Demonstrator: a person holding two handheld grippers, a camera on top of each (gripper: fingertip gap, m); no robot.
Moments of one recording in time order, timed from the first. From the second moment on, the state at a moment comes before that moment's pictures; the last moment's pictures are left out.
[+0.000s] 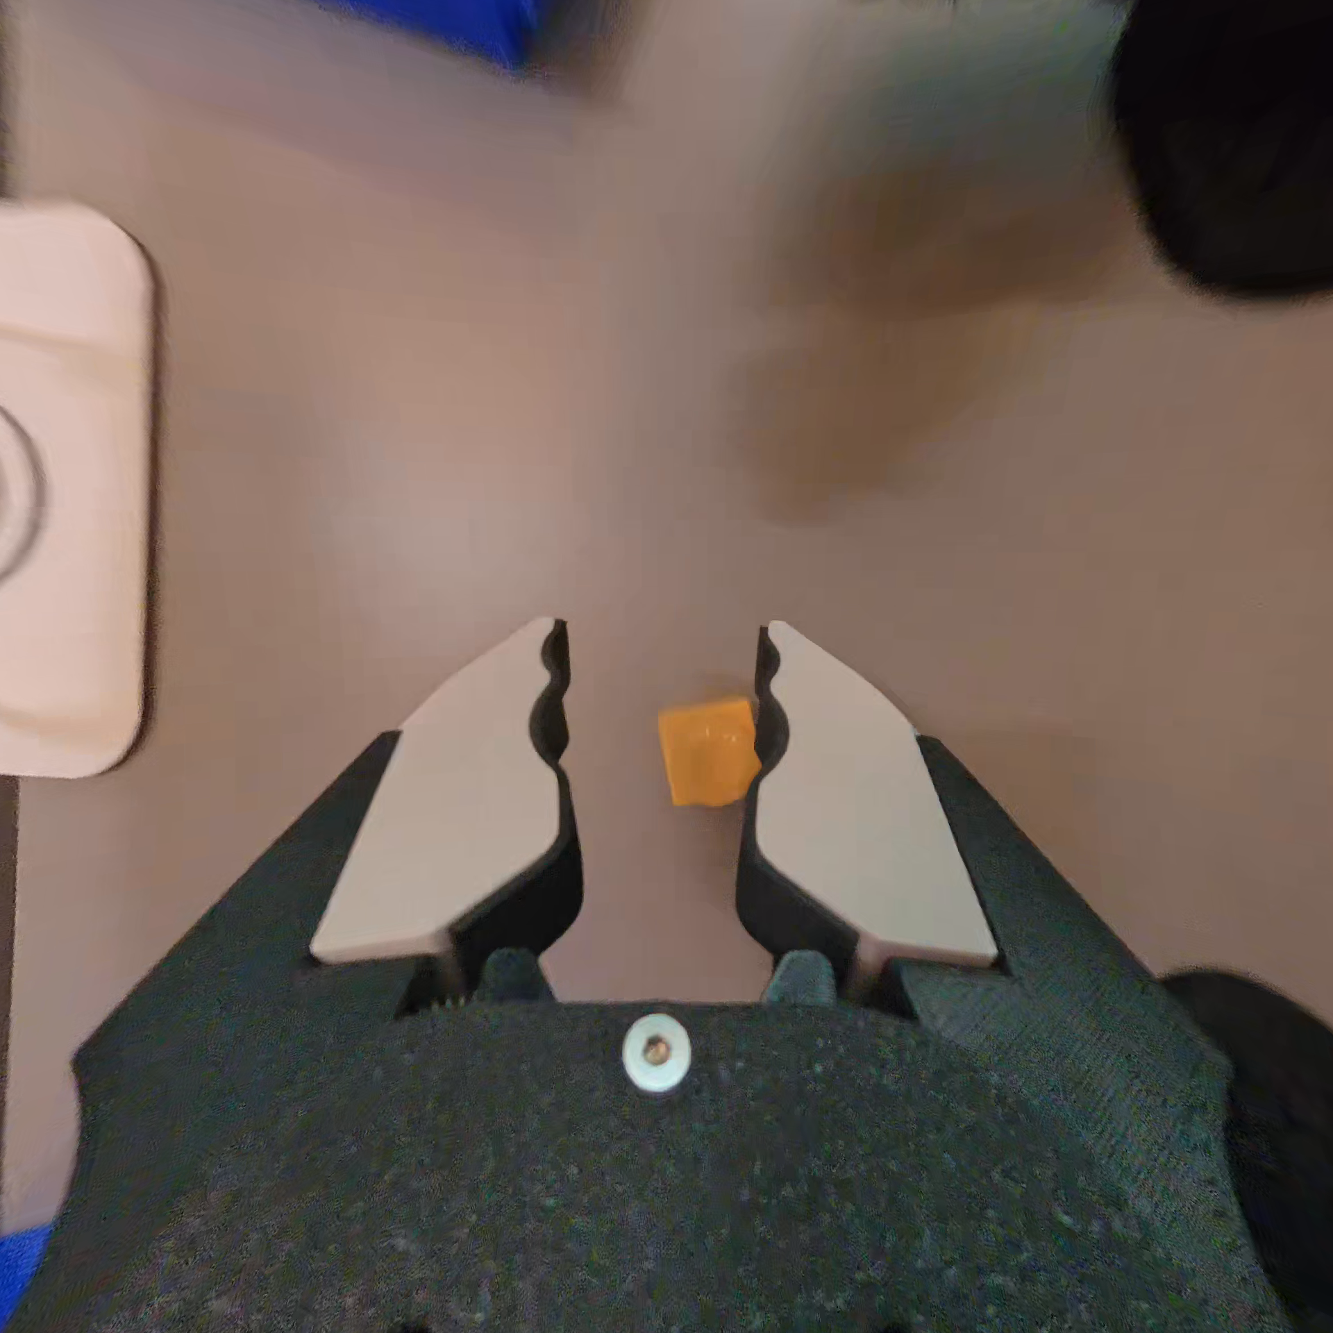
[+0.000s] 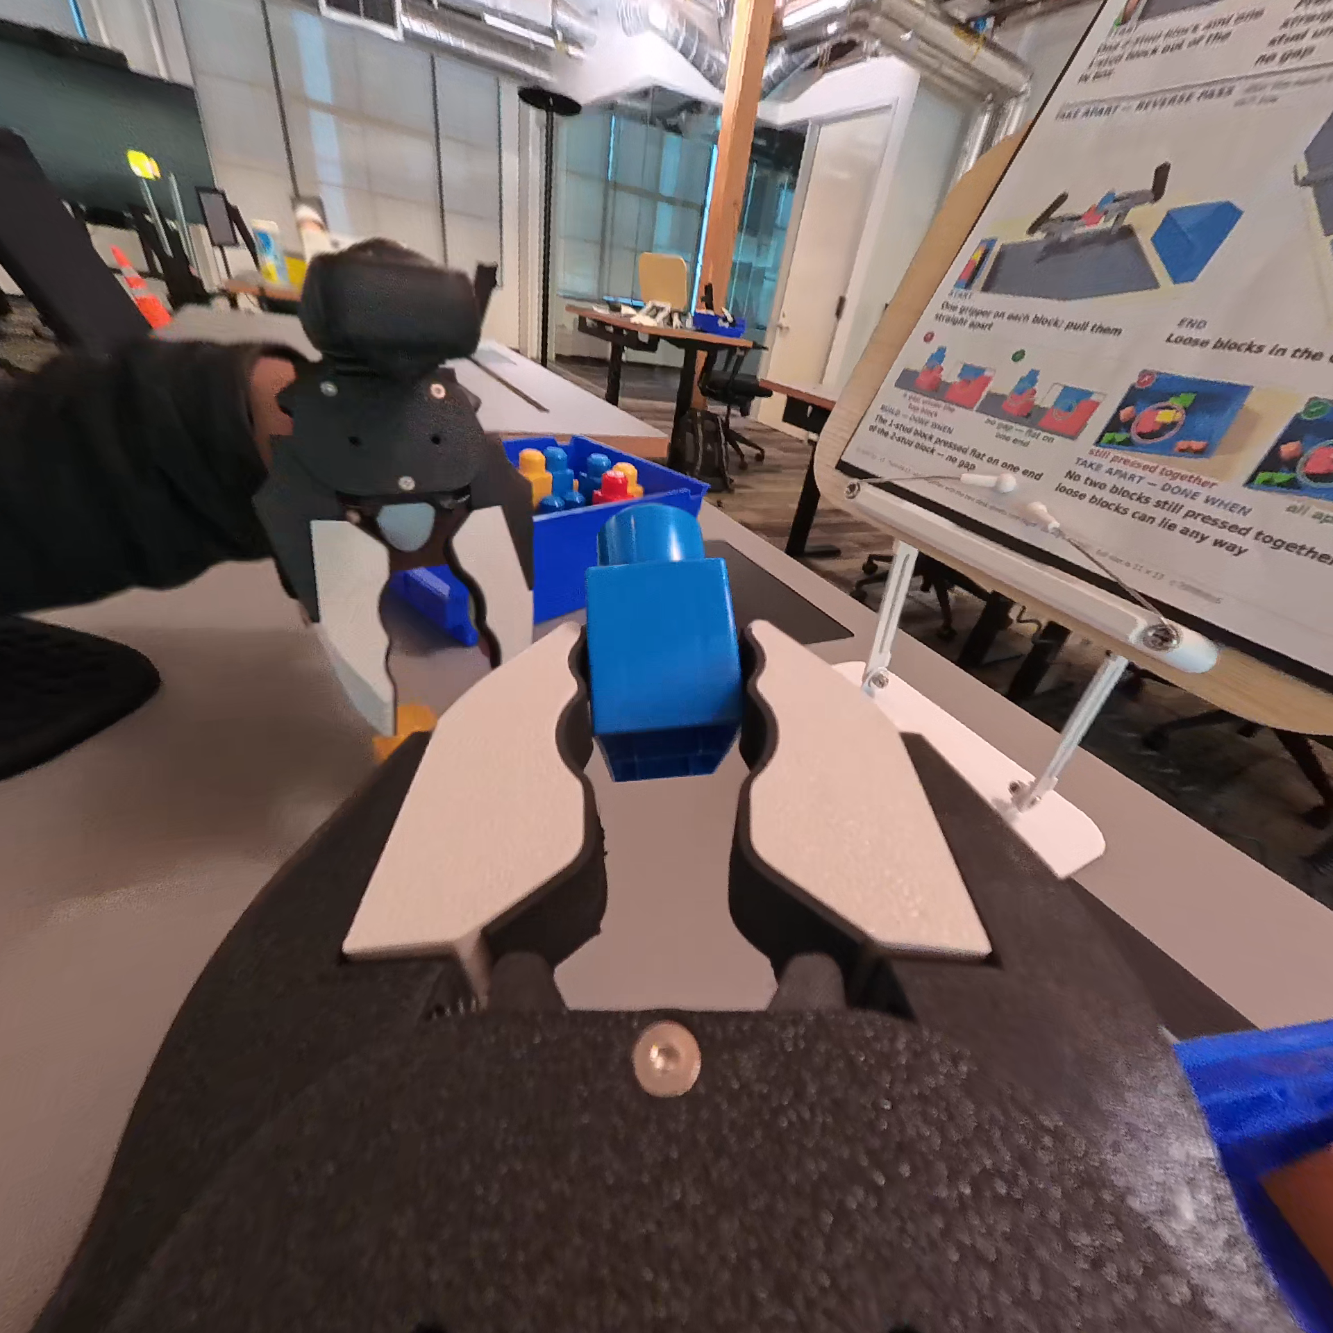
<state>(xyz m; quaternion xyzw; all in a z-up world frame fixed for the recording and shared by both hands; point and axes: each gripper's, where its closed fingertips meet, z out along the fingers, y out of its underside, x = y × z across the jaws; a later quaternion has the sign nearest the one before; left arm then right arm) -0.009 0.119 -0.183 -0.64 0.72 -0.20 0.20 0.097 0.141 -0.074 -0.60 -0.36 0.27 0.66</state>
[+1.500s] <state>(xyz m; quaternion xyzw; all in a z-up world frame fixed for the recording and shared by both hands) -0.024 0.107 -0.173 -0.59 0.69 -0.26 0.31 0.013 0.102 -0.162 -0.67 -0.56 0.23 0.43</state>
